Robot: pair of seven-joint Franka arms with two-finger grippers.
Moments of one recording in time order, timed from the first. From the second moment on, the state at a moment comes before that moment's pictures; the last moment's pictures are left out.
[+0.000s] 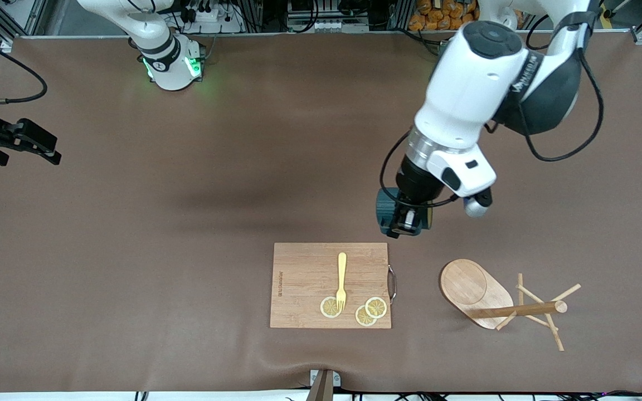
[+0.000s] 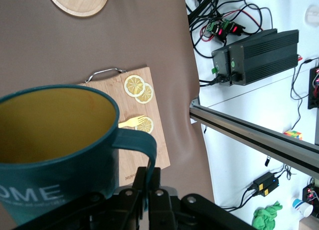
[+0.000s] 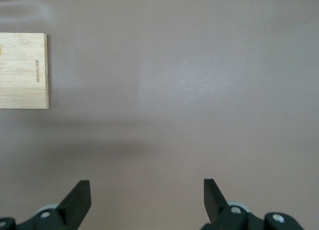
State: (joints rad) left arm -0.41 0.39 -0.11 -1.34 0.04 2.18 -1.84; right arm 0.06 0.06 -0.02 -1.43 0.00 1.55 0.03
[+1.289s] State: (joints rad) left arm -0.04 0.34 -0.11 -1.55 -0.73 2.18 -0.78; right arm 0.06 0.06 -0.02 -1.43 0.00 1.54 0.03
